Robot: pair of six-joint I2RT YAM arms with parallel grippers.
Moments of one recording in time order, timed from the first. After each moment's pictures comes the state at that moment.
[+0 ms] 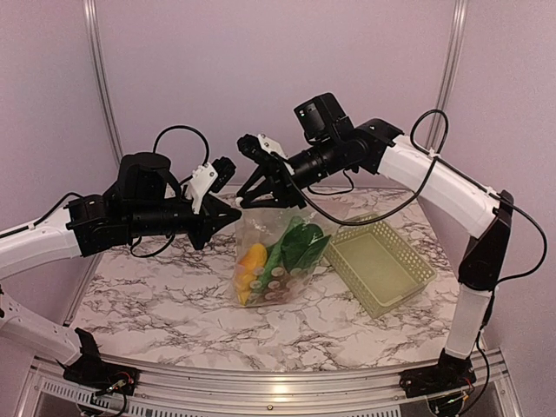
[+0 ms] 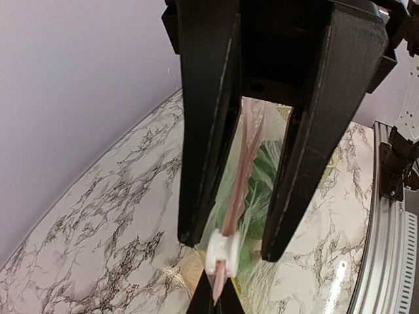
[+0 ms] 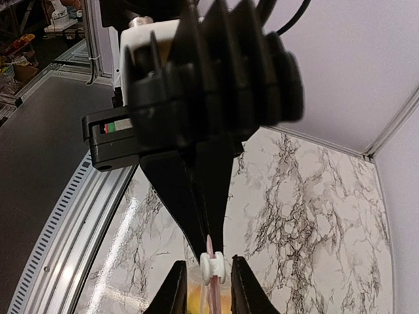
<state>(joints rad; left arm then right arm) -0.92 1.23 1.10 -0.25 0.08 0.13 0.84 1.89 2.05 -0.83 -0.80 -0.66</state>
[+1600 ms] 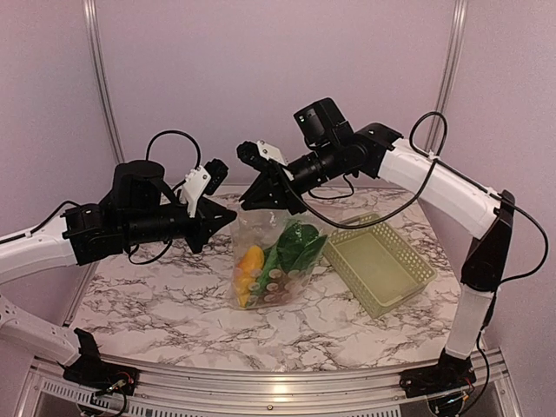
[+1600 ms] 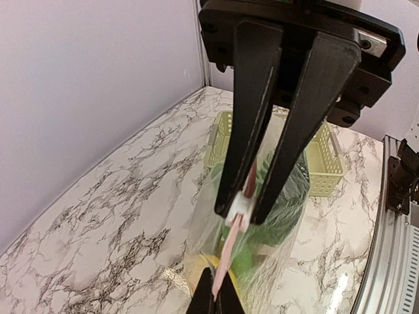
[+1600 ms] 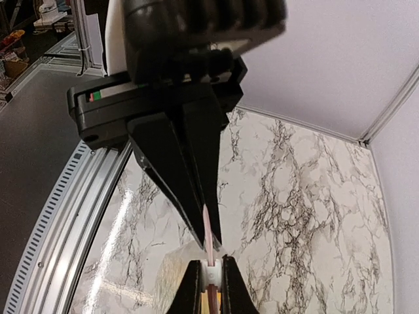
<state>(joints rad) -0.93 1.19 1.04 -0.20 0.01 0.08 0.84 1.87 2.01 -0.81 -0.73 -0.66</state>
